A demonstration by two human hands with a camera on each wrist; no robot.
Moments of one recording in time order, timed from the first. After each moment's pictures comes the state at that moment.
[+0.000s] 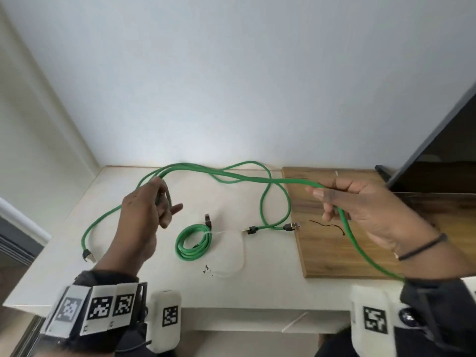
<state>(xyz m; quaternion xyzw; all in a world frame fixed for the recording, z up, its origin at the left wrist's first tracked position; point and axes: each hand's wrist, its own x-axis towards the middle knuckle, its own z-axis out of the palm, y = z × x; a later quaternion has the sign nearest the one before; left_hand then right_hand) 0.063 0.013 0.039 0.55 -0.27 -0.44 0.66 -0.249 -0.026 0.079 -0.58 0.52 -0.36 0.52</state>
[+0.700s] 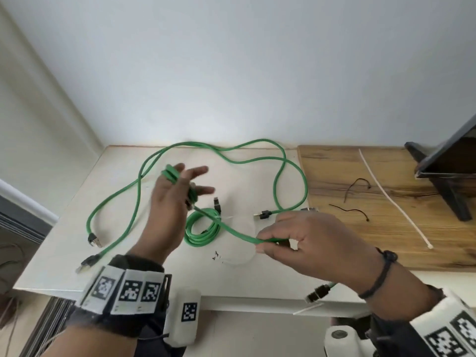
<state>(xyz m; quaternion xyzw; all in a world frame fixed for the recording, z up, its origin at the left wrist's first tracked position) 0.054 -0.009 -0.012 0.55 -0.35 -0.42 0.63 -0.182 -0.001 0.019 -0.89 0.37 -0.15 0.23</state>
